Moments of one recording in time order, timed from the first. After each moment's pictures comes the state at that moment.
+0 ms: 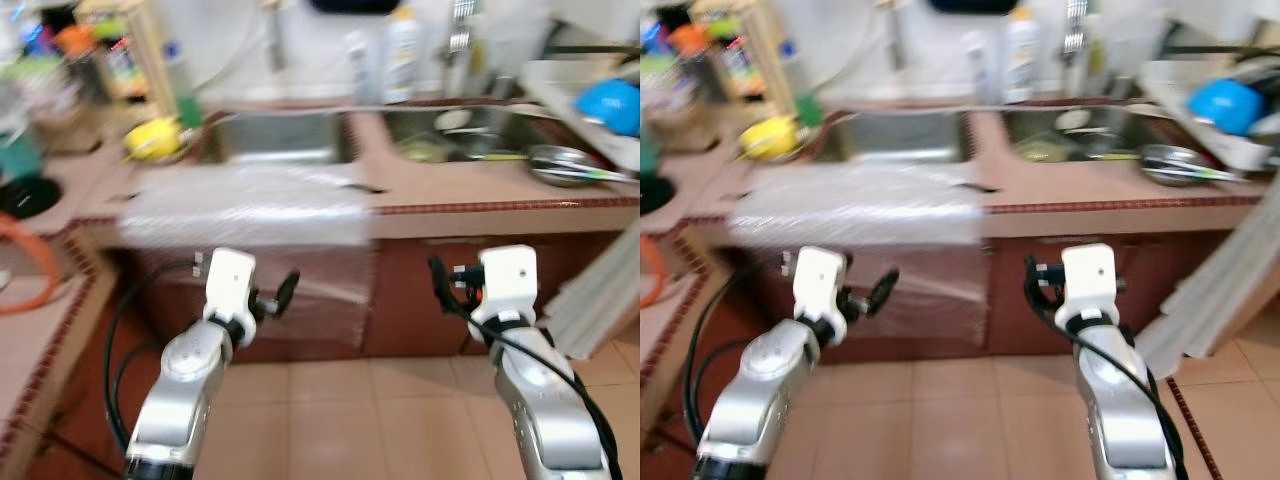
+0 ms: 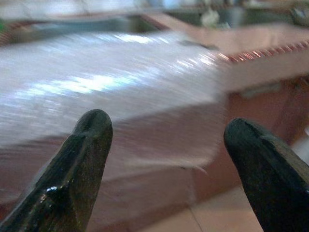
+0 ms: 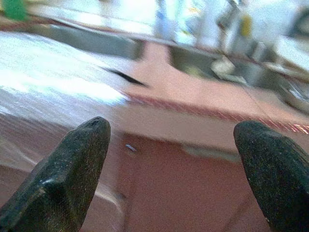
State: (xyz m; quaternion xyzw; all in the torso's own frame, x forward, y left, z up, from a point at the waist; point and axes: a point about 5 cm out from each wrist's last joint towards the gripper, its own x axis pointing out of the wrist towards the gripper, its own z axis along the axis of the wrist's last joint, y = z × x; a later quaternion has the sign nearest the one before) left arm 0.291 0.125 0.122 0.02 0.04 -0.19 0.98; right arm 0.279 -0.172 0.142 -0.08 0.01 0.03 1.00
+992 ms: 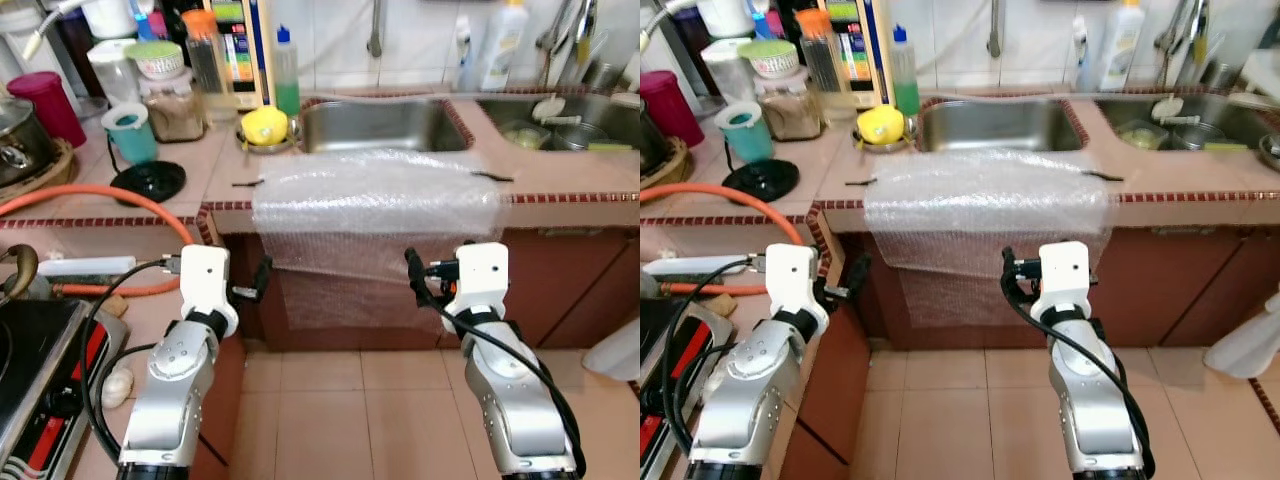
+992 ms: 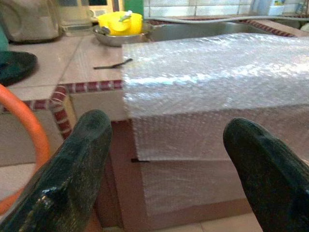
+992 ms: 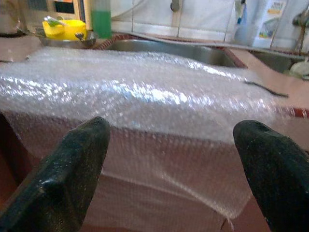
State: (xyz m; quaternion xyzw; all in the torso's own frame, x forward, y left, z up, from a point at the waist) left arm 0.287 0.140 0.120 -0.02 0.04 -0.10 0.99; right arm 0.288 -0.155 0.129 -0.05 0.00 0.03 1.00
